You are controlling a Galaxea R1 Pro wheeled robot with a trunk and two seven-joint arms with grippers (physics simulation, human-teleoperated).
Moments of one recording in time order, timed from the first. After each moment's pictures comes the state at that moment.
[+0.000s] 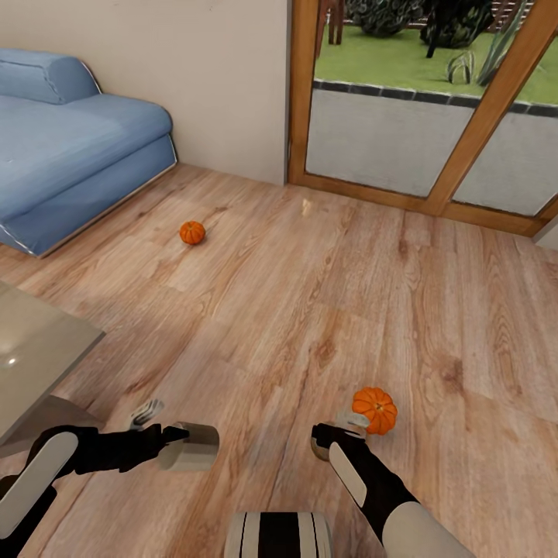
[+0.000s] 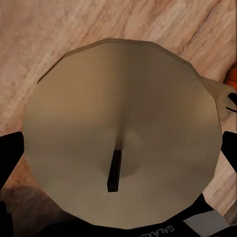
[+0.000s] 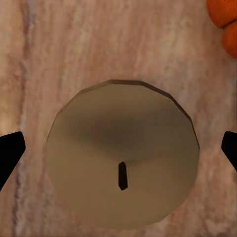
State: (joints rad) left arm -0.30 0.41 -0.10 -1.43 1.31 1.05 0.28; right arm -0.59 0.12 0.27 -0.64 -0.48 0.30 -0.41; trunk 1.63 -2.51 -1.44
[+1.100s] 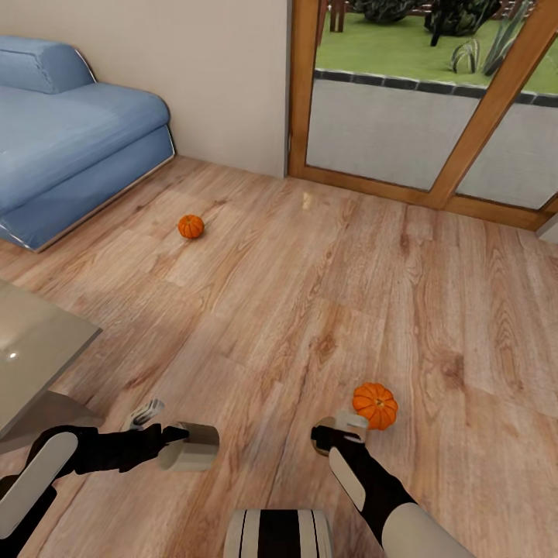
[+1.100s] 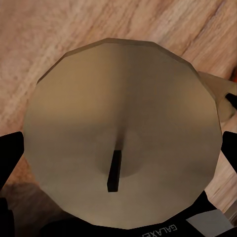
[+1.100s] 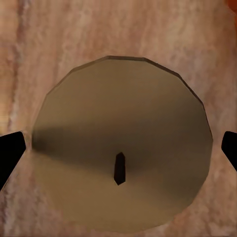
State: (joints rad) left arm -0.30 0.41 -0.10 -1.43 1.31 1.05 0.28; right arm -0.59 0.12 0.27 -0.60 -0.44 0.25 -0.36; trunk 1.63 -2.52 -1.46
